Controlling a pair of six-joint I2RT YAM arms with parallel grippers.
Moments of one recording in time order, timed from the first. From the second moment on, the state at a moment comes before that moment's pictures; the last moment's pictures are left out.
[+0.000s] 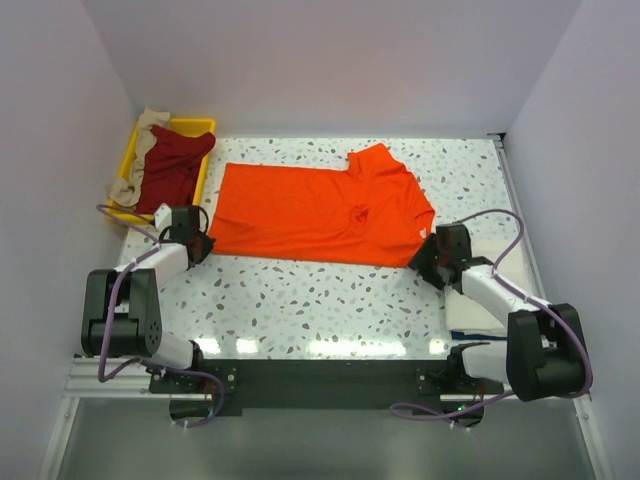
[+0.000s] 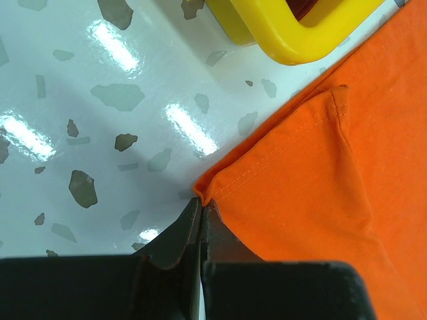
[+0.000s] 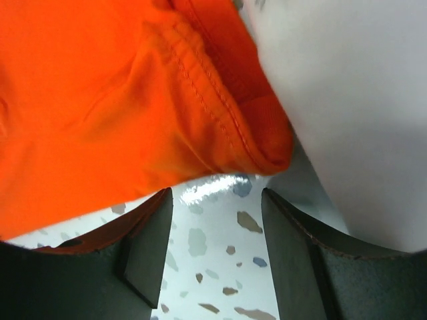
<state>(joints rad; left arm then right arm) 0.03 1.47 0.65 -0.09 -0.25 -0.86 0.16 1.26 0.54 -0.25 0.04 0.79</state>
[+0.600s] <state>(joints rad) 0.04 1.43 0.65 -0.10 -0.24 -0.86 0.15 1.32 0.60 -0.18 0.21 0.82</state>
